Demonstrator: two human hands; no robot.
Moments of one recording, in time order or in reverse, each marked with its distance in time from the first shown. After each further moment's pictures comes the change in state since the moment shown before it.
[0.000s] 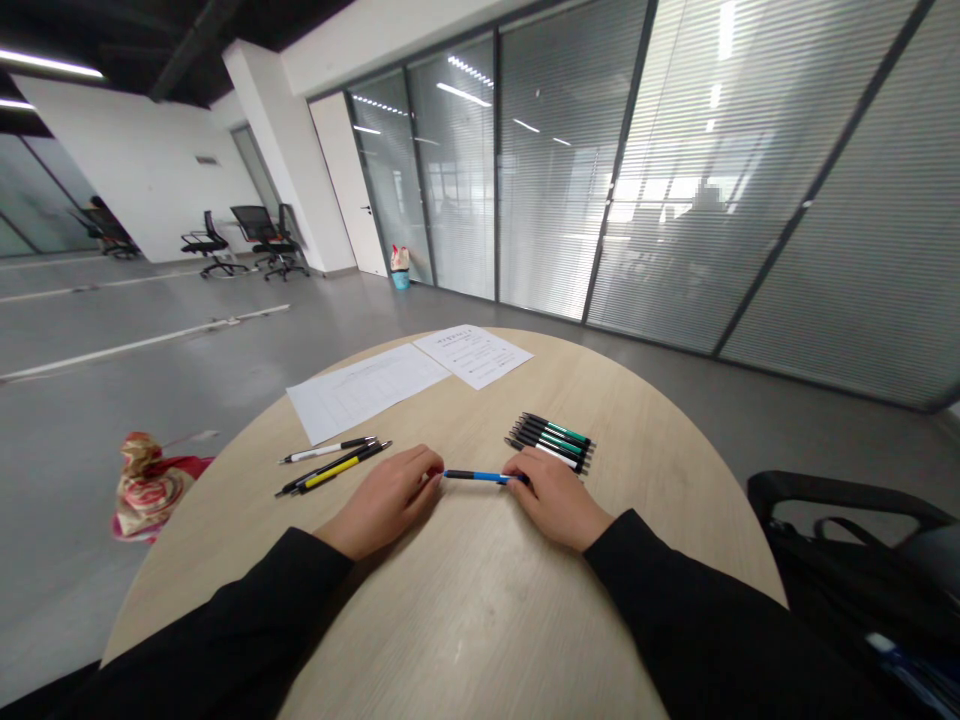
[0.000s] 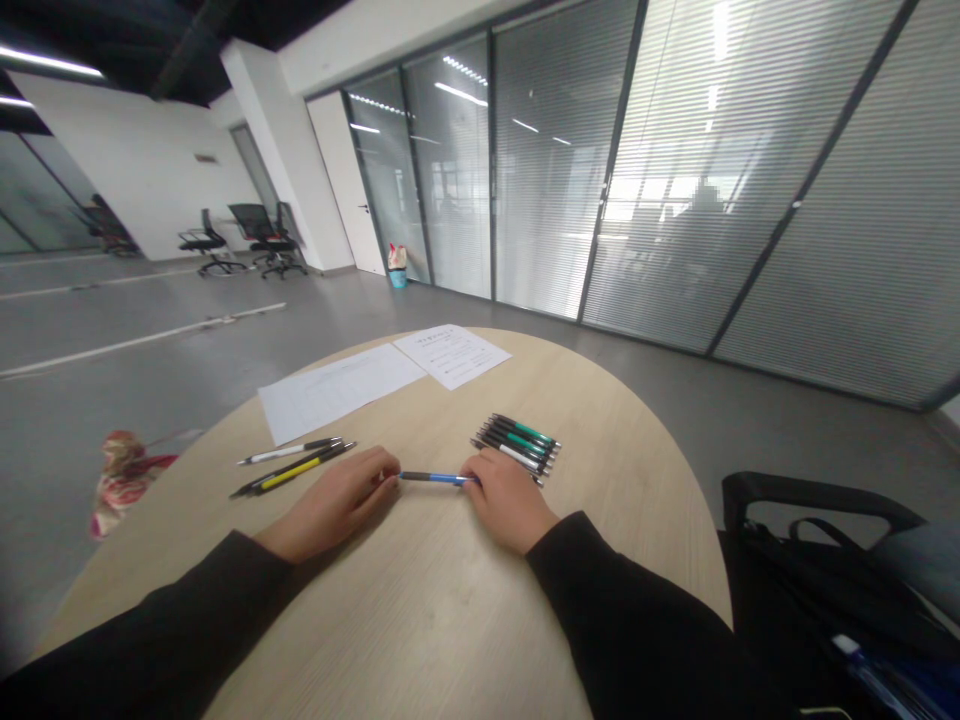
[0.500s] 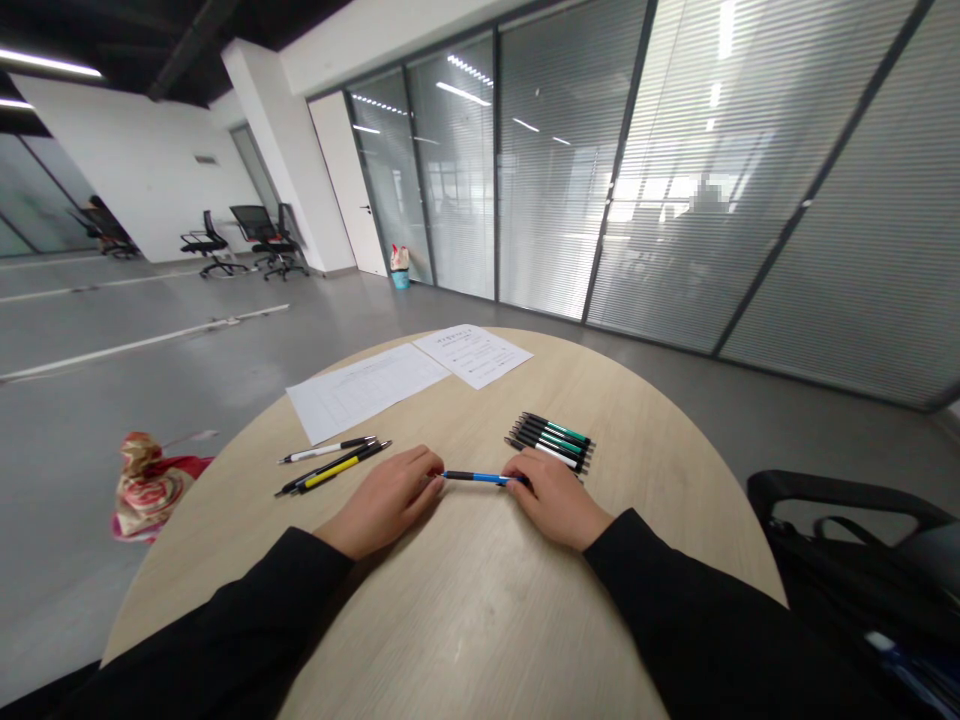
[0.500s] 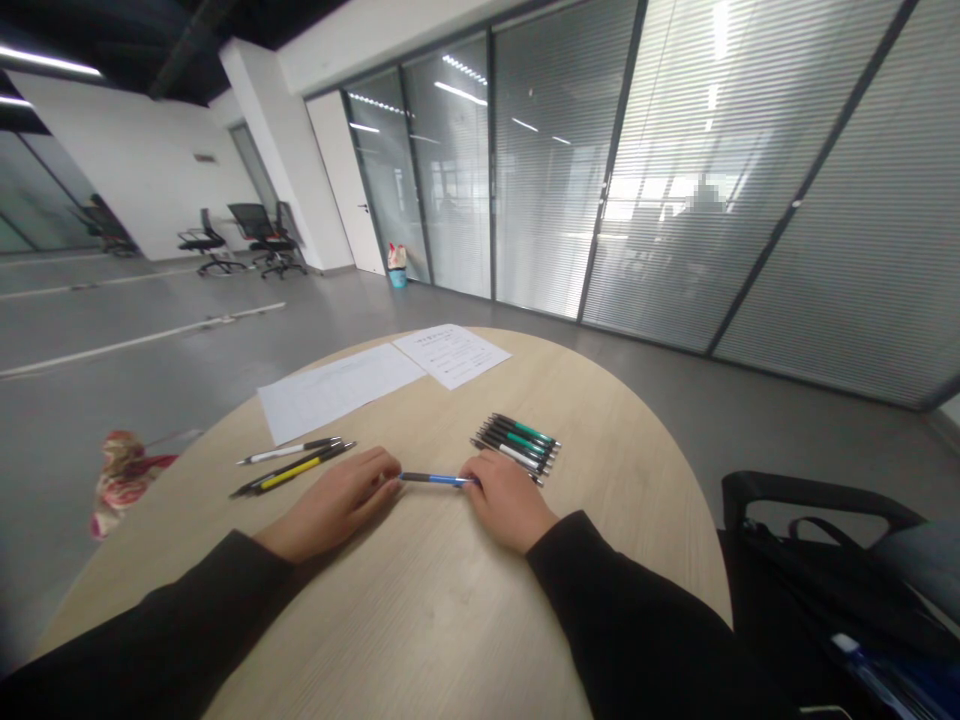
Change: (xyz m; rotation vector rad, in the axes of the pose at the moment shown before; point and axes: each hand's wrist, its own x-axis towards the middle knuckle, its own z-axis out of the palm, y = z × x) left_hand 0.000 0.001 -0.001 0.032 -0.055 -0.017; right_hand 0.000 0.002 0.001 0.011 -0.013 0.002
